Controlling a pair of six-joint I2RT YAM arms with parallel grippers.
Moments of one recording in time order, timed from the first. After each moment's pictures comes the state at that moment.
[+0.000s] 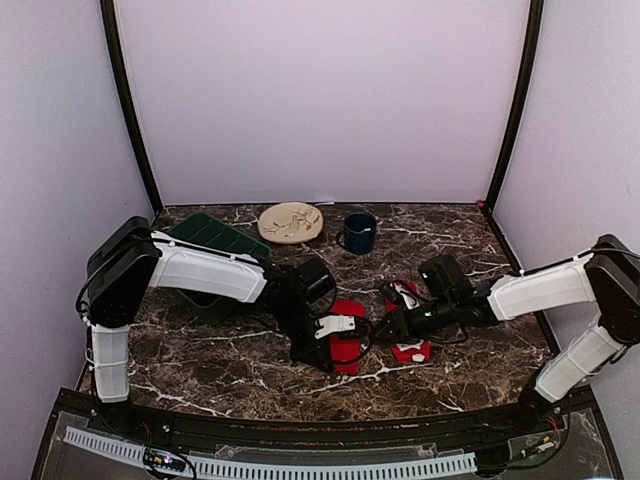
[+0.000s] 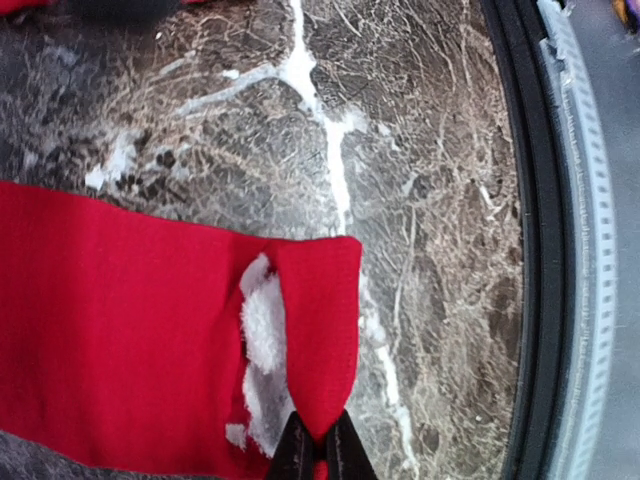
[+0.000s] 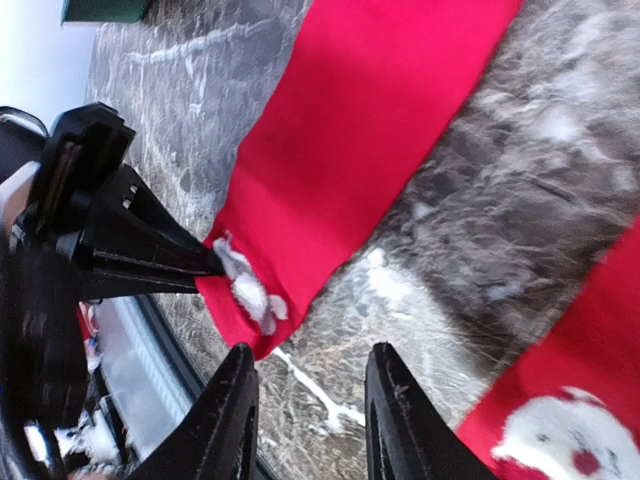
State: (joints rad) left arm -0.99 2.03 1.35 -0.60 0.52 0.41; right arm 0.72 1.51 0.62 0.04 -0.55 0.60
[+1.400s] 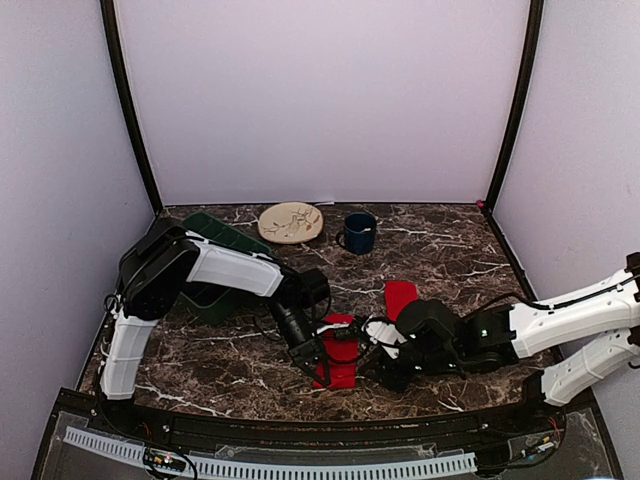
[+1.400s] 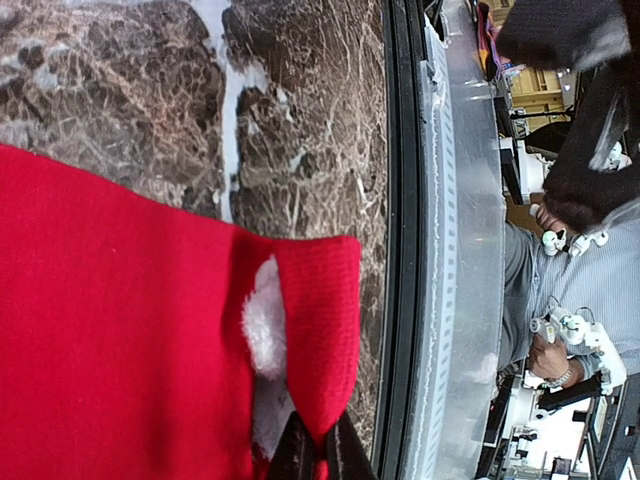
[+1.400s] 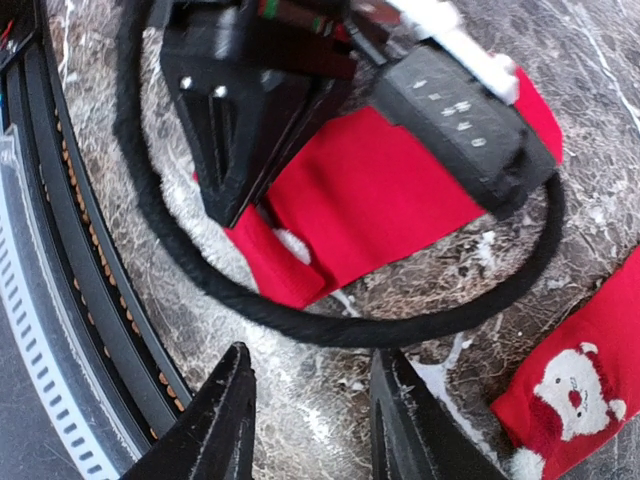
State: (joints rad) left arm -0.90 2.23 1.49 -0.88 0.99 0.38; right arm 1.24 1.28 0.62 -0.14 0.09 0.27
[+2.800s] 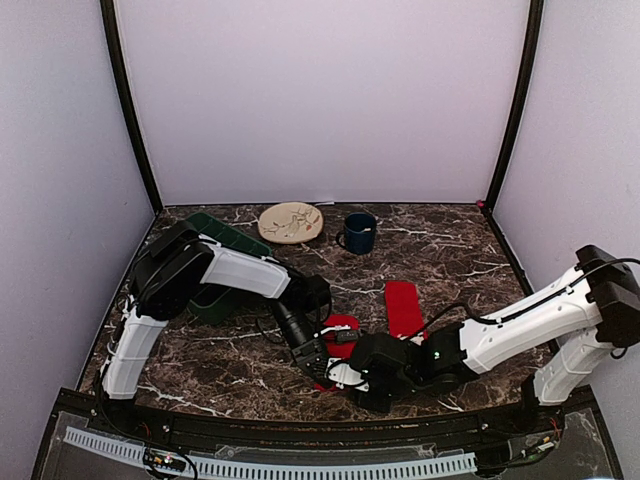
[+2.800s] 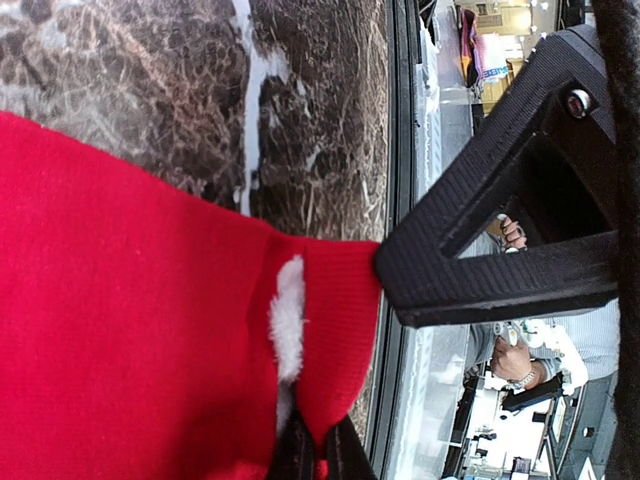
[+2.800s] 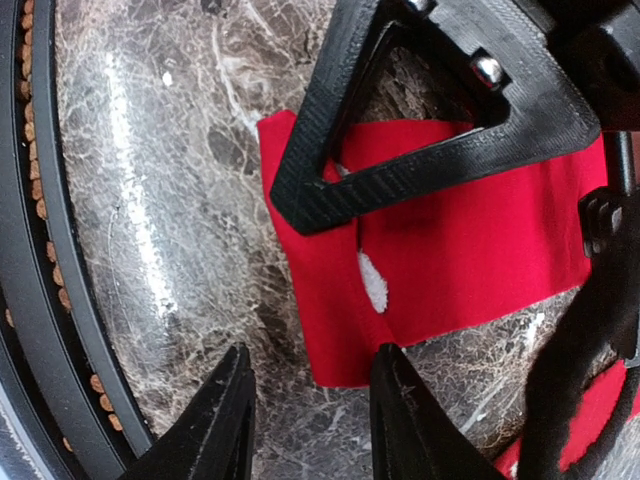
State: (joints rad) left arm -0.89 2.32 1.56 -0.96 1.06 0.39; right arm 1.39 1.57 0.77 -0.19 0.20 -0.07
